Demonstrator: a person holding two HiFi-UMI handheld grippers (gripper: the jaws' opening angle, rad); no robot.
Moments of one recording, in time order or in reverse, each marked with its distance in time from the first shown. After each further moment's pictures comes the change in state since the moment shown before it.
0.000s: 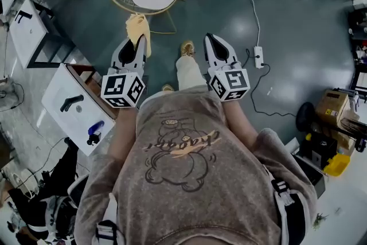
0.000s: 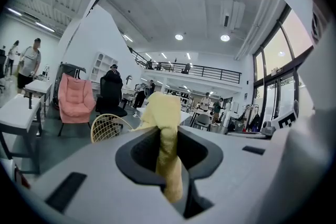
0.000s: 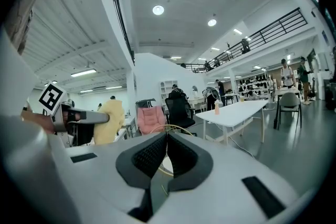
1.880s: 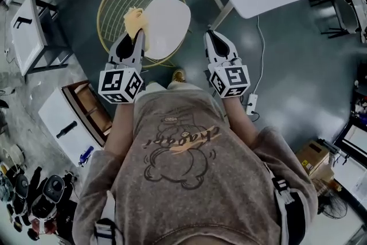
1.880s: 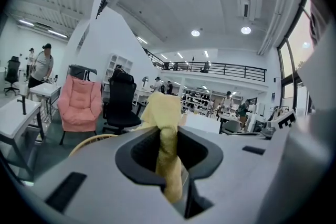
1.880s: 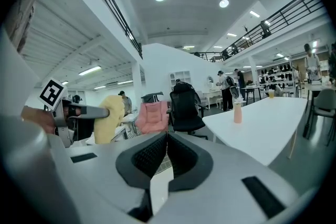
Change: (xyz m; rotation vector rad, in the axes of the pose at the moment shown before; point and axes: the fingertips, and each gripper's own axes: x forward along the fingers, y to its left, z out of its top) left arm 0.341 0.144 0.094 -0.040 -0.003 0.204; right arm 0.361 -0.198 0.073 -0.021 0.106 0.196
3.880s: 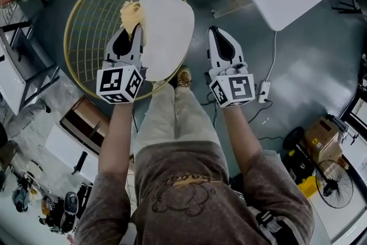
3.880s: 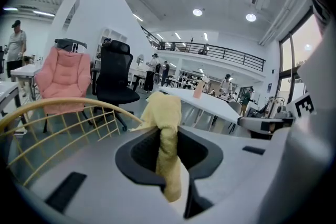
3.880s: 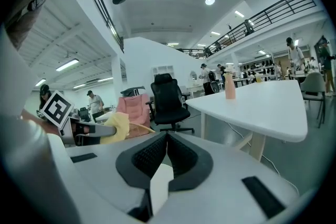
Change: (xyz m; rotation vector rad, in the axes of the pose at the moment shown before) left arm 0.213 0.110 -0.168 -0.008 0.208 -0.080; right arm 0.156 -0.093 -0.126 0.063 0.013 -0.177
